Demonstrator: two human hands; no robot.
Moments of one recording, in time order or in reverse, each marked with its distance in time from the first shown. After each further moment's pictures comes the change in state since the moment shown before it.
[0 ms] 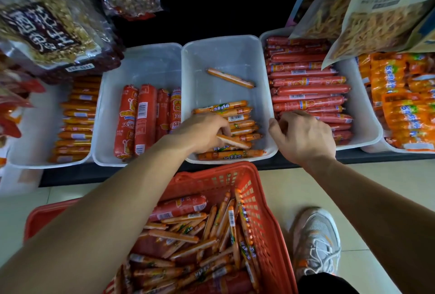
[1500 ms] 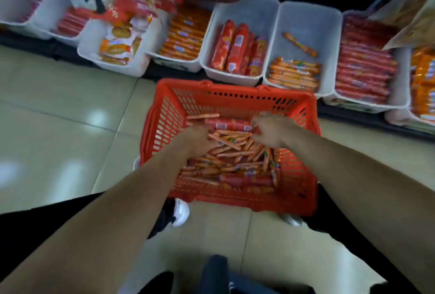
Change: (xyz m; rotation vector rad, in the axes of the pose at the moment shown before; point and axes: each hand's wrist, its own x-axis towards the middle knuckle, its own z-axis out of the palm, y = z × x) left_hand -0.313 -0.055 0.115 -0.422 0.042 -0.436; right_hand -0.169 -0.184 -0.033 -0.286 -0.839 -0.534
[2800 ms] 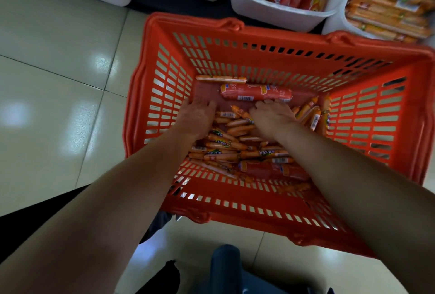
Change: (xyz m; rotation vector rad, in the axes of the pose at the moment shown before) left_hand 0.096 -0.099 0.079 0.558 -0.015 -0.001; right_hand 0.147 -0.025 0.124 -0.270 -0.045 -0.164
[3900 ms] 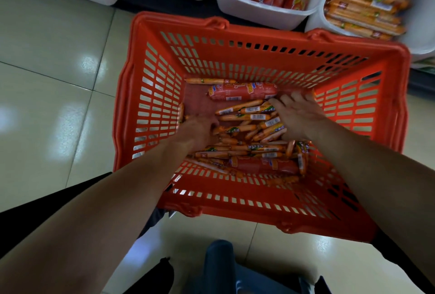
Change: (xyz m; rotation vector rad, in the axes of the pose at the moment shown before) left_hand -0.023 0.021 0.011 -0.563 -0.164 -0.015; right_hand -0.051 0.070 0.019 -0.097 -0.093 0.108
